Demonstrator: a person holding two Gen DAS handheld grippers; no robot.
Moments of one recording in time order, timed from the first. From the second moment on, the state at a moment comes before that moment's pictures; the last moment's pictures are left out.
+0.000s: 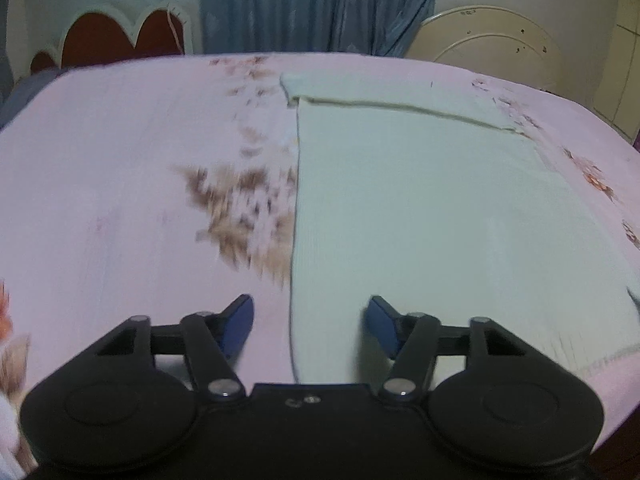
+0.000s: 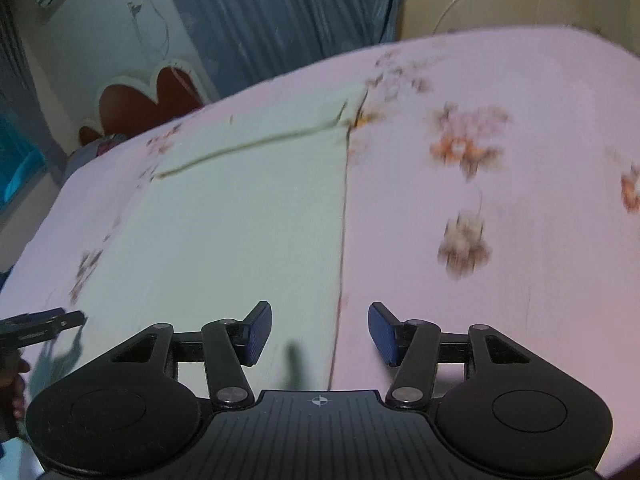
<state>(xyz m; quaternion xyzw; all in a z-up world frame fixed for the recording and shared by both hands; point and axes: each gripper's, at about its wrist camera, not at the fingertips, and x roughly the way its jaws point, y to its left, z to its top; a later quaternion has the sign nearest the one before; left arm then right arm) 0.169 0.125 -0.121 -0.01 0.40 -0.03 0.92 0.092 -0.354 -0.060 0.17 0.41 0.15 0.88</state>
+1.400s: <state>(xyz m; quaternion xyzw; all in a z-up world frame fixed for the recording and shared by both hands) 0.162 0.192 -0.117 -0.33 0.31 -0.12 0.88 0.092 -0.365 -0.039 0.26 0.36 0.22 0.87</state>
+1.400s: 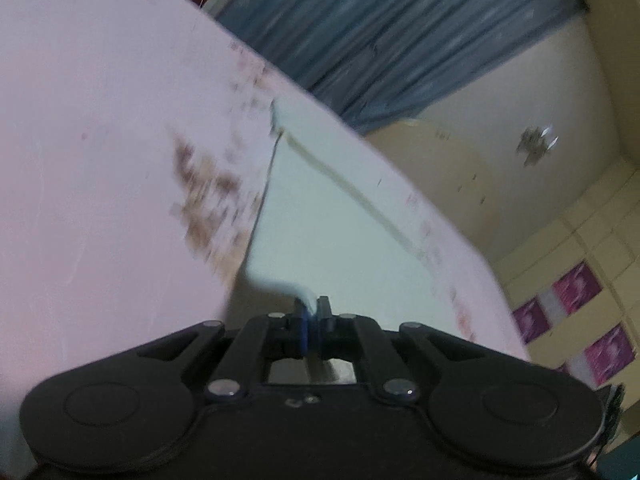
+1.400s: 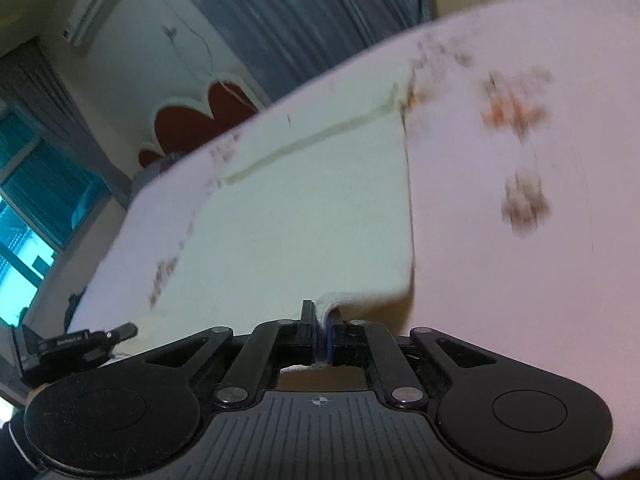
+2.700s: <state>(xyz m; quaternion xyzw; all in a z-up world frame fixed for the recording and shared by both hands) 0.550 0.178 -0.127 -0.30 0.33 -0.13 0.88 0.501 -0.367 -0.068 0.30 0.36 0.11 0.87</state>
